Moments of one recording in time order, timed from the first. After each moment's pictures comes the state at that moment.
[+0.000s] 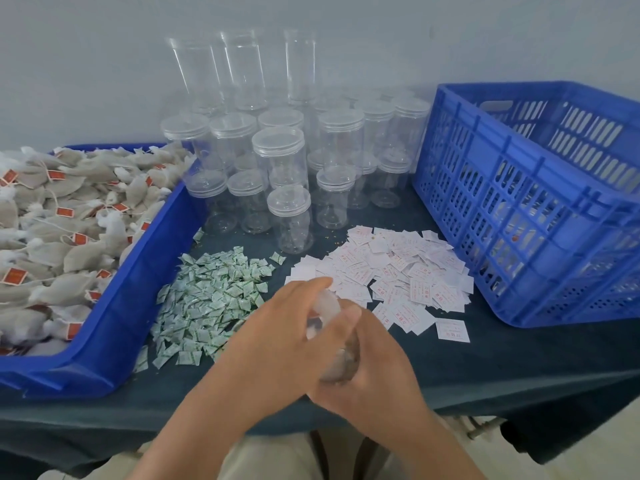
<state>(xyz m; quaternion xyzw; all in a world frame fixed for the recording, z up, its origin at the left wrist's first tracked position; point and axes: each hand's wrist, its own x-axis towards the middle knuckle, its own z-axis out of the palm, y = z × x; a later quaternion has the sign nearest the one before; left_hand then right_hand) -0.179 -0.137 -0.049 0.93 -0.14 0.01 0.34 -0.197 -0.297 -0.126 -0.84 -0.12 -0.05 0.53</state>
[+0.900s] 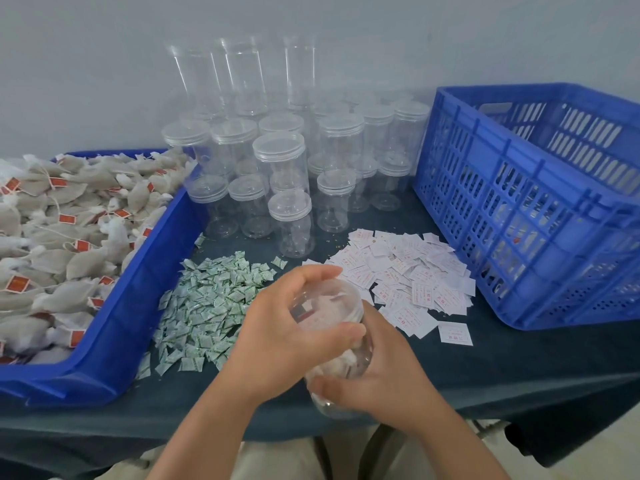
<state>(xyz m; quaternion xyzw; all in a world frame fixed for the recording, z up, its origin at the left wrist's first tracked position) -0.172 -0.135 -0.049 0.81 -0.13 0.03 0.57 -0.183 -0.307 -0.110 -0.77 -0.14 0.02 0.63</state>
